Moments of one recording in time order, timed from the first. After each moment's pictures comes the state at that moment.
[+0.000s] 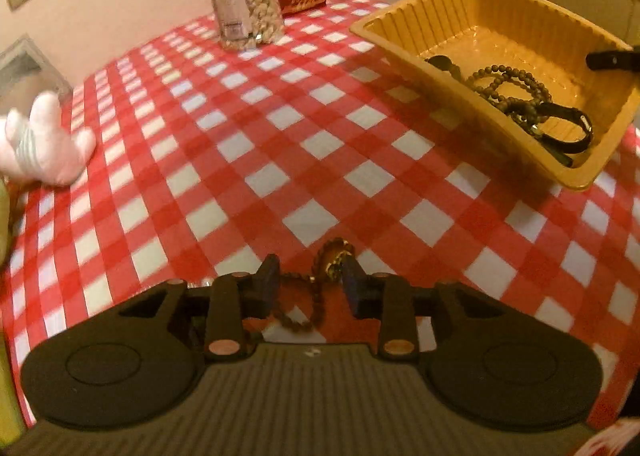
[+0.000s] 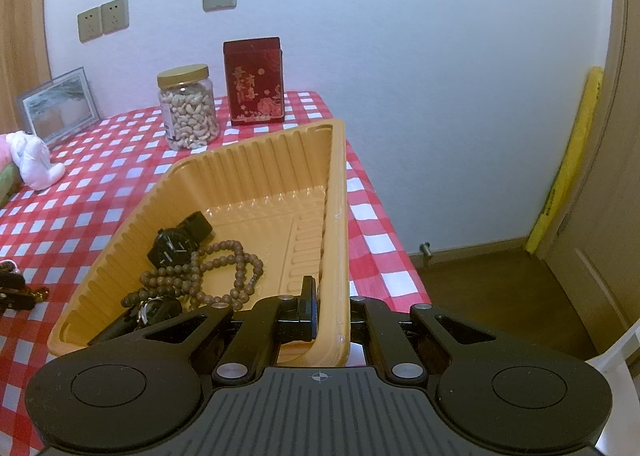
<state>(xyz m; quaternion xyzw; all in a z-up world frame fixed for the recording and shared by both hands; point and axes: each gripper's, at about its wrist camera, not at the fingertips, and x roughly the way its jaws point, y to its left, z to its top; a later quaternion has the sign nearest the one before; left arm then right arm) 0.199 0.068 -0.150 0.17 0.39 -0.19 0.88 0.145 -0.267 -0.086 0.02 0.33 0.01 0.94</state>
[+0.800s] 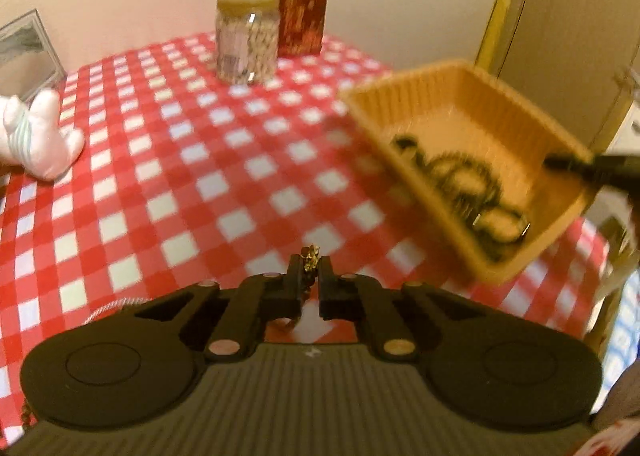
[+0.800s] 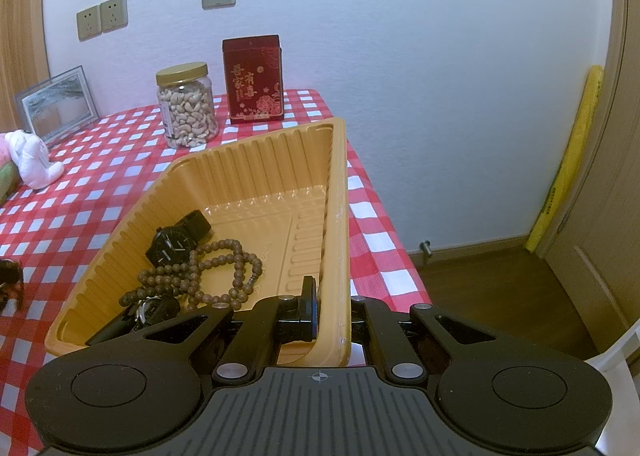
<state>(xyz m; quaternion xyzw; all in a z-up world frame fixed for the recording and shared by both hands) 0.196 0.069 -0.095 0.04 0.38 -0.22 0.90 0.146 -0.268 -0.087 0.02 0.33 0.01 0.94</state>
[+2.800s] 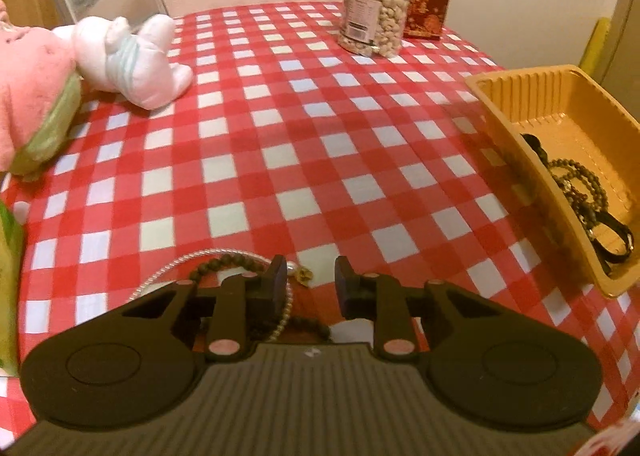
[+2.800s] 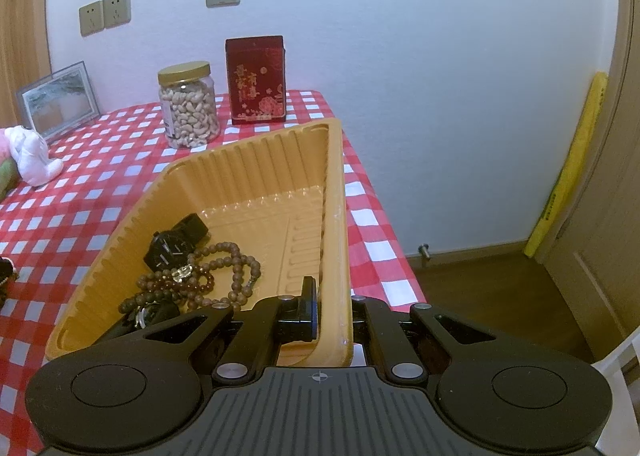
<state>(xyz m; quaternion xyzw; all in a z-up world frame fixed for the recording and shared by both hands) 0.205 0.115 -0.130 0.01 0.42 -0.07 0.90 0.151 -0.268 -0.084 0.01 0.33 0.01 0.94</state>
